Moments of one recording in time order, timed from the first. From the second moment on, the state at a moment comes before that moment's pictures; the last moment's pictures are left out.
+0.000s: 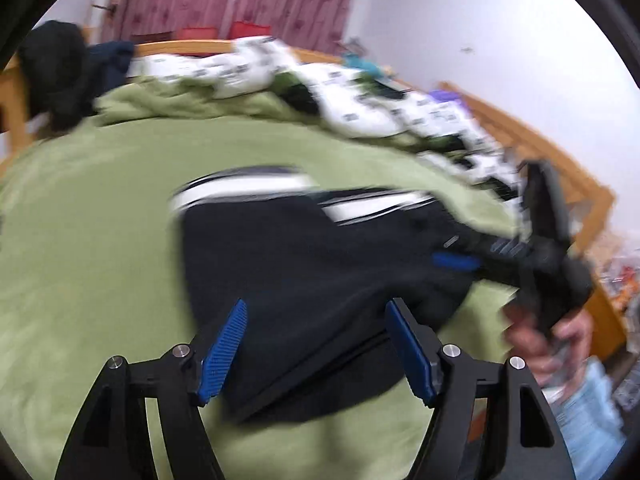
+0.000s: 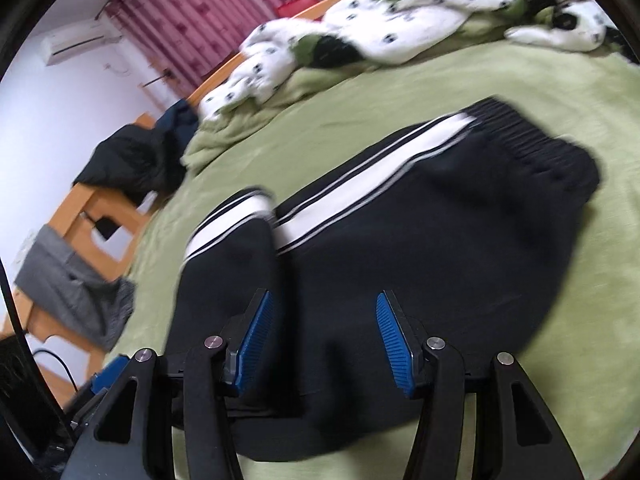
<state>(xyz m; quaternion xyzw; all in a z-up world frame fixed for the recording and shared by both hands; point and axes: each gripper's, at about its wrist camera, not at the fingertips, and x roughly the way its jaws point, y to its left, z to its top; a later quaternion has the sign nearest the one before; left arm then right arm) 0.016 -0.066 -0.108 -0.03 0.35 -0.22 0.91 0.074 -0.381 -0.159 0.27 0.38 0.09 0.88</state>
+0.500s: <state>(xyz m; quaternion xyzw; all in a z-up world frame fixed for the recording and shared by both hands) 0.018 -0.034 -0.203 -0.20 0.44 -0.24 0.84 0.105 -0.322 -0.175 0.27 0.40 0.15 0.86</state>
